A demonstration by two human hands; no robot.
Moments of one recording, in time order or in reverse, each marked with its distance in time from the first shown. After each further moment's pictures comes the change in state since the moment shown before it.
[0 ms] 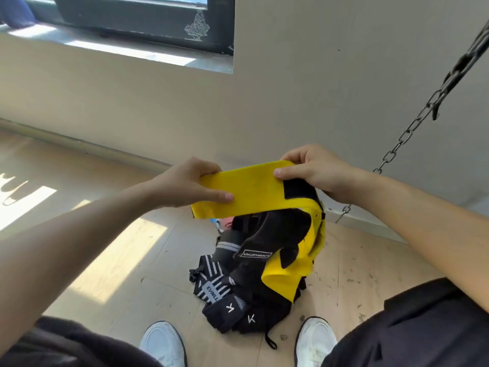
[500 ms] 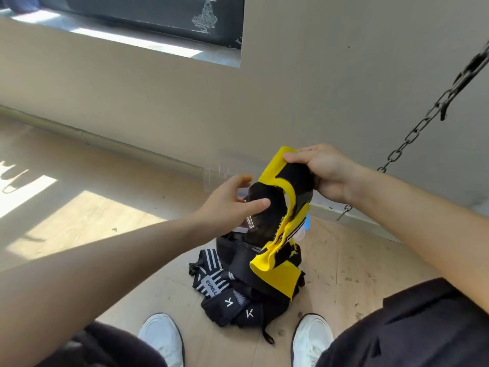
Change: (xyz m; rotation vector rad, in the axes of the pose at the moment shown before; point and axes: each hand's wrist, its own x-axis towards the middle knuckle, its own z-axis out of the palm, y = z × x) left_hand -0.006 0.015 0.087 -0.461 0.098 -0.082; right_hand 0.014 0.003 0.012 0.336 0.241 0.238
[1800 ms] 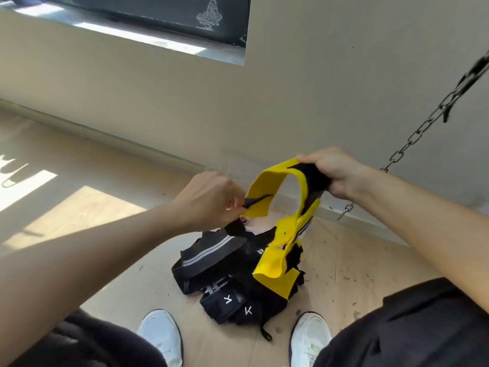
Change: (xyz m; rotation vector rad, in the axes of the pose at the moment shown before) left_hand -0.003 -0.006 -0.041 0.876 0.071 0.534; right_hand 0.018 0.008 -0.014 -0.034 0.165 0.090
